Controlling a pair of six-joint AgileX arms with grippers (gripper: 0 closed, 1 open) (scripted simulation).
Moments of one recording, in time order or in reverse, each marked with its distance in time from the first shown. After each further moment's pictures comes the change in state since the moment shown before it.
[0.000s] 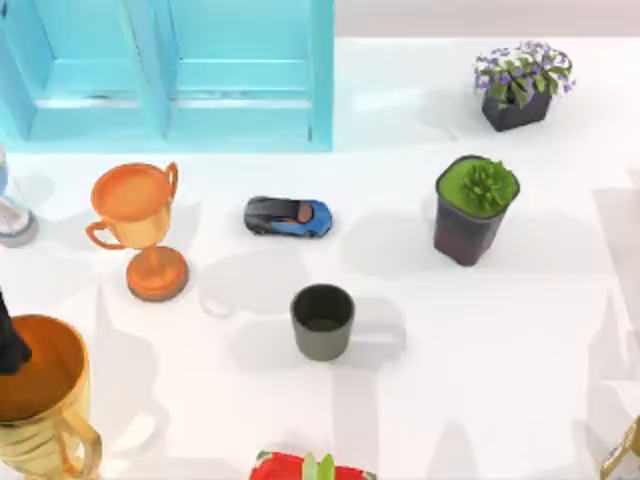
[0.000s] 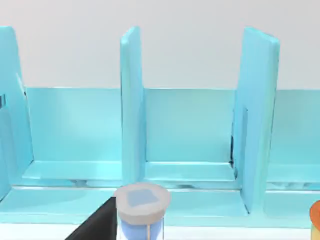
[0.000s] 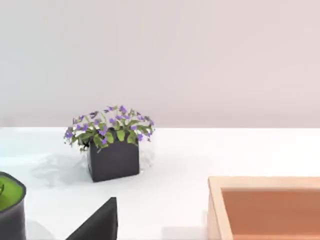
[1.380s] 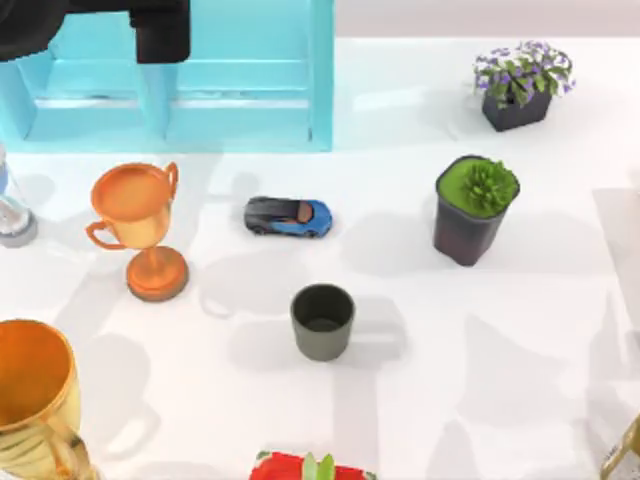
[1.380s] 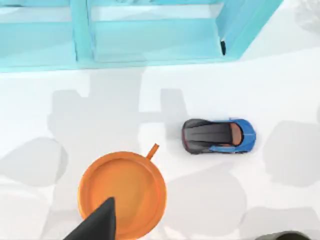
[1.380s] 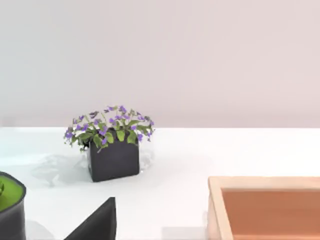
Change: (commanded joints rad) left arm -0.423 1.383 1.572 -1.035 -0.064 -0.295; right arm 0.000 0.000 0.000 0.000 0.000 0.000
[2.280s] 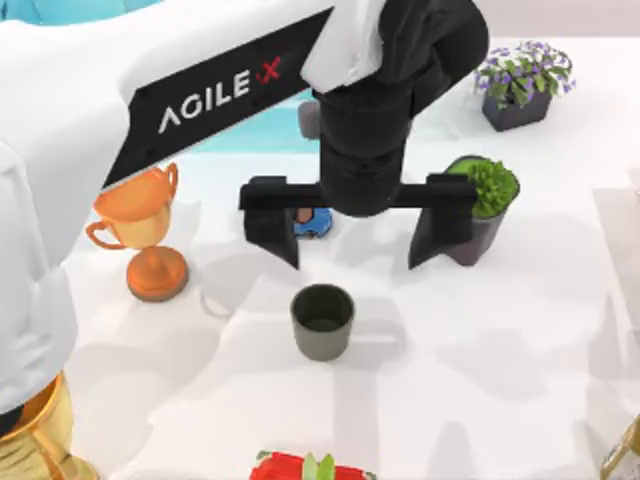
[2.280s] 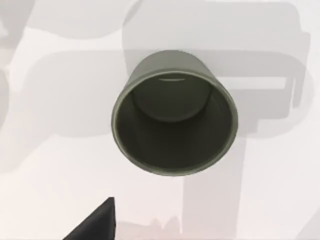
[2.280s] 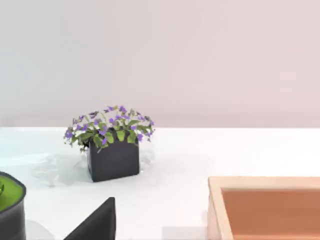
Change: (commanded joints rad) left arm -0.377 0.782 0.425 -0.370 0.066 -0.475; right arm 0.000 0.000 0.000 0.000 0.000 0.000
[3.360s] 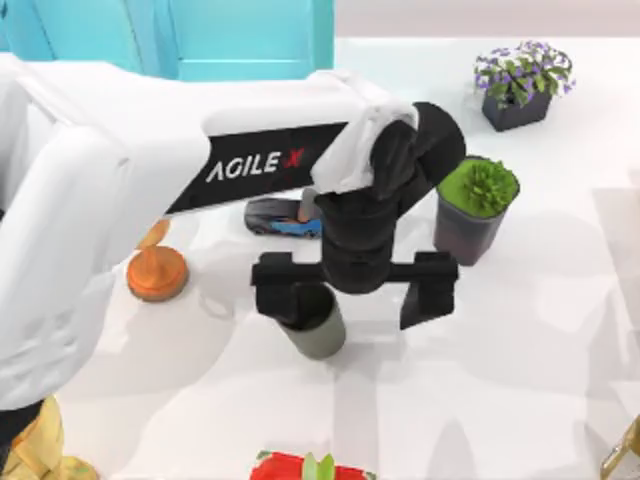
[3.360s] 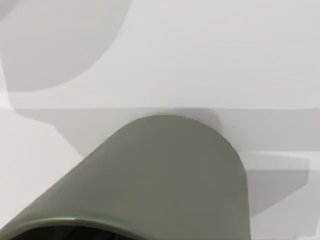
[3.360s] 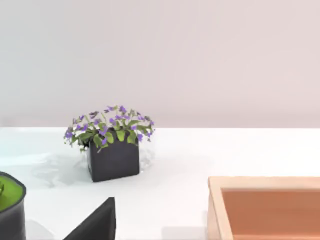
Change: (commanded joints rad) left arm 0.003 0.048 -0.322 0.370 0.000 0.004; right arm 0.000 0.000 0.000 0.000 0.000 0.000
